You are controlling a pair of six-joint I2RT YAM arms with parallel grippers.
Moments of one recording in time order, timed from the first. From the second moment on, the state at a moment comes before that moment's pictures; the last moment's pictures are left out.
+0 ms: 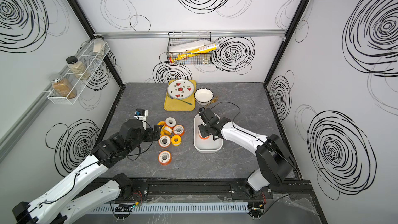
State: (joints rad) left arm -0.59 0.82 0.80 -0.64 -0.29 -0.43; right arm 0.72 1.50 0.96 -0.48 0.12 0.26
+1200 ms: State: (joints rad) left arm -0.59 0.82 0.80 -0.64 -0.28 -0.43; right arm 0.72 1.66 0.86 -0.36 0.10 0.31
